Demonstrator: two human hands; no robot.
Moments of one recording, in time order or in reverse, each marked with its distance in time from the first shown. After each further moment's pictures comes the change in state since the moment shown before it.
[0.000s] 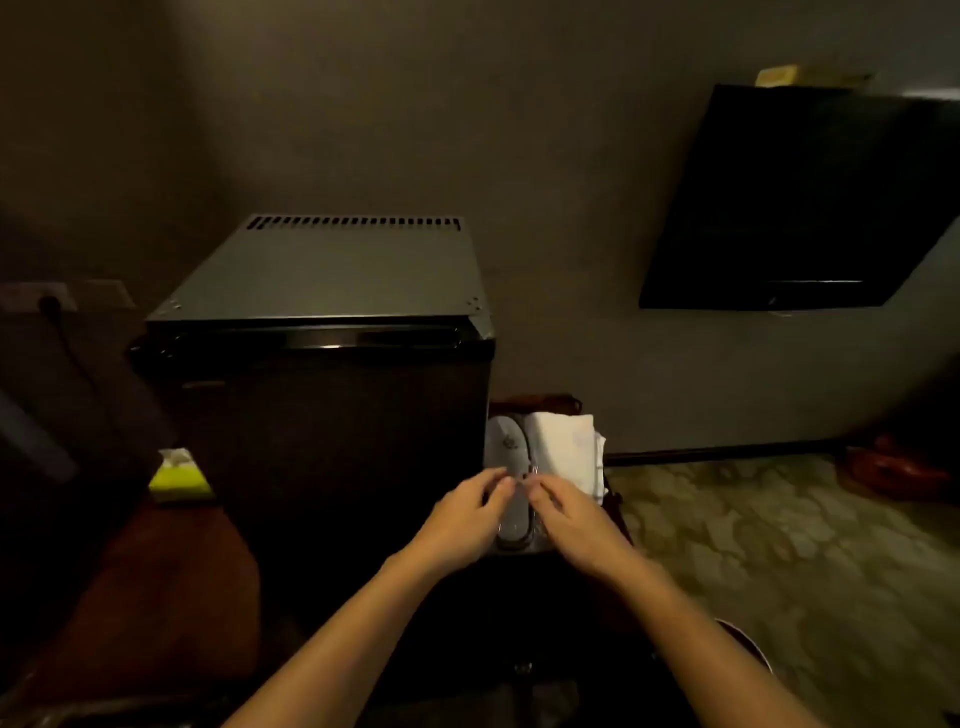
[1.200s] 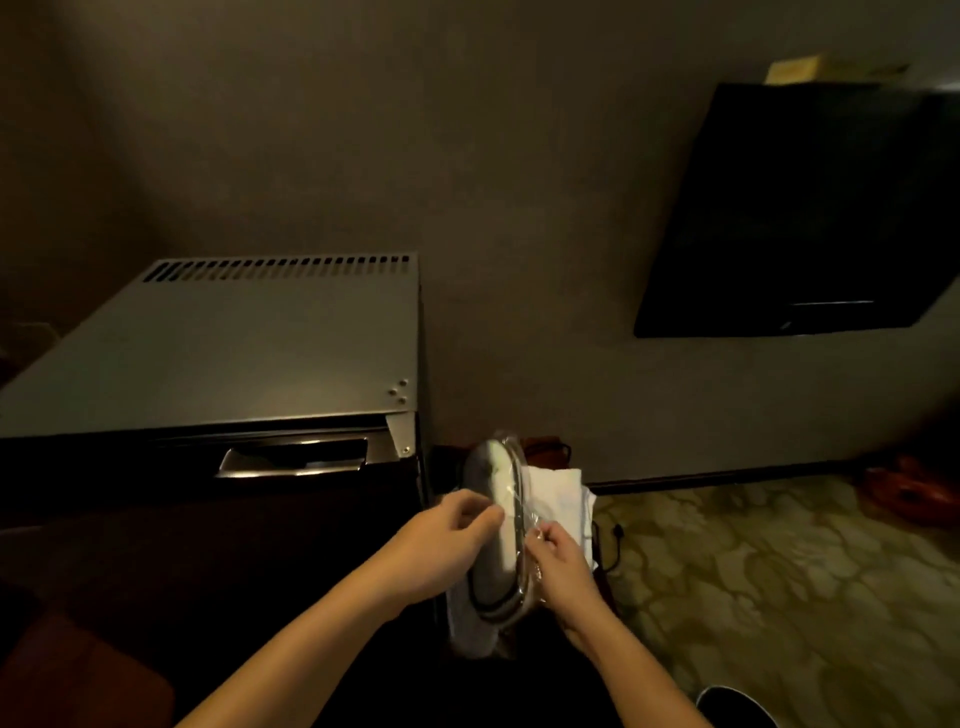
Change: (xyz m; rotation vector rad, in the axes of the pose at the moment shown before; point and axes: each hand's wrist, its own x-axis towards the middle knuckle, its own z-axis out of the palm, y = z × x) left_hand 0.100 0.083 -0.027 0.019 -0.076 -0.069; right_hand 0.131 0.091 -0.013 0.792 0.135 0.294
